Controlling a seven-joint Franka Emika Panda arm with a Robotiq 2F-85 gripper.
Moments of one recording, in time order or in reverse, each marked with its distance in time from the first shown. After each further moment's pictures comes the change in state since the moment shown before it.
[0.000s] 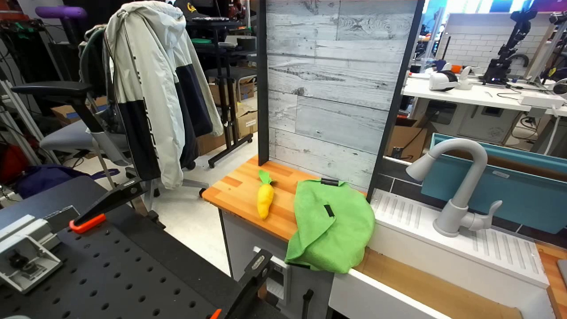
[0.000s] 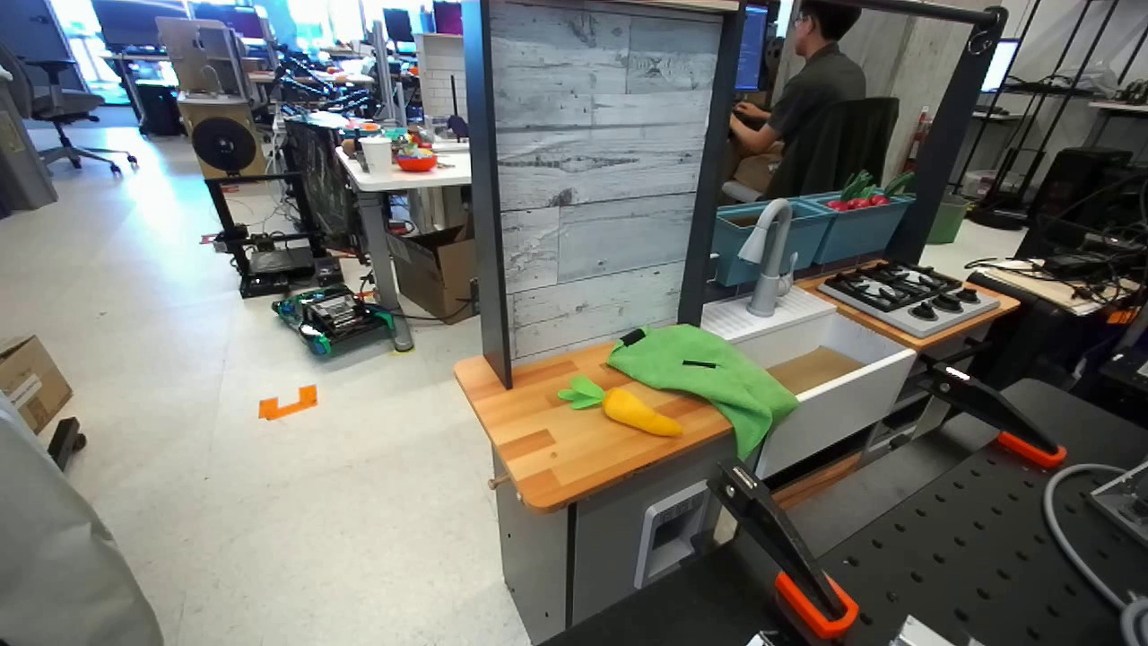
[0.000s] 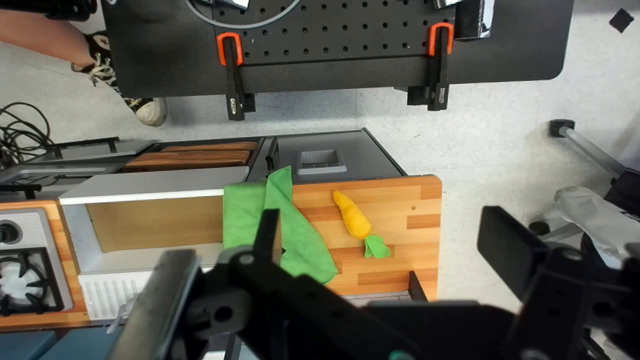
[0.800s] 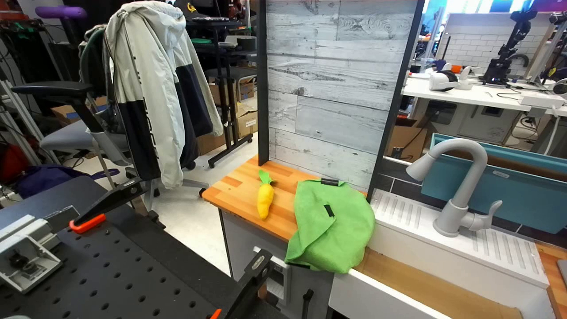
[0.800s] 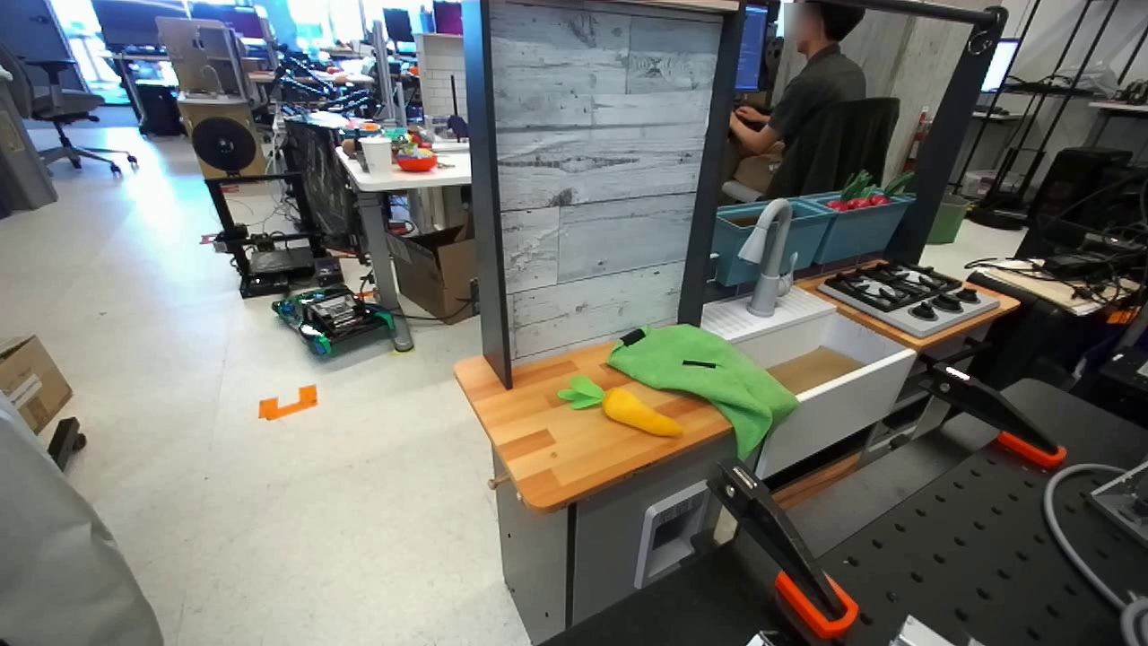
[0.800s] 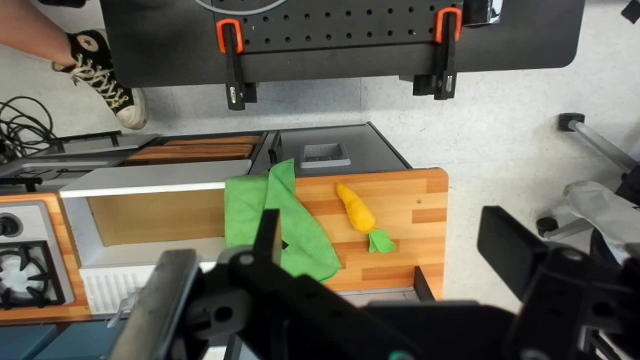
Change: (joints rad) arm 0.000 0.042 0.011 0.000 -0.009 0.052 0.015
